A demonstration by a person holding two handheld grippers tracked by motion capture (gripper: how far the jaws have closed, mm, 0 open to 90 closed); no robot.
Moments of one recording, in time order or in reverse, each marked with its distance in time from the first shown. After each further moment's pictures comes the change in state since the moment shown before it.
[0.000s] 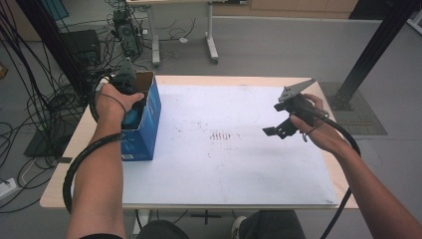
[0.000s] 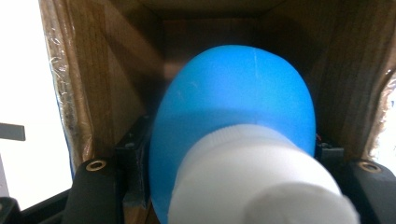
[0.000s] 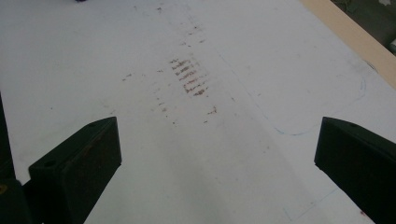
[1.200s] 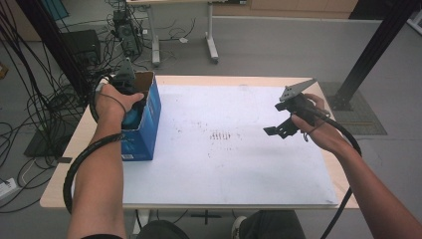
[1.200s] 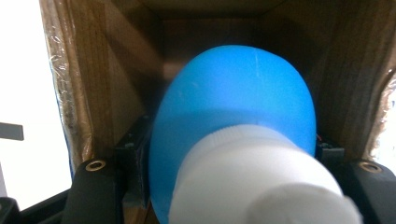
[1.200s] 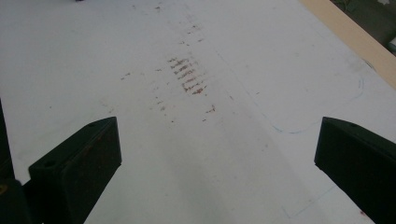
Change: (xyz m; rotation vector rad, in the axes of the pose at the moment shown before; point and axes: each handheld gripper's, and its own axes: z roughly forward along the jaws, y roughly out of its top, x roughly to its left) left arm 0.000 -0.001 0.000 -0.004 -0.004 -0.004; right arm -0.001 -0.001 -0.001 0.000 -0.002 0.000
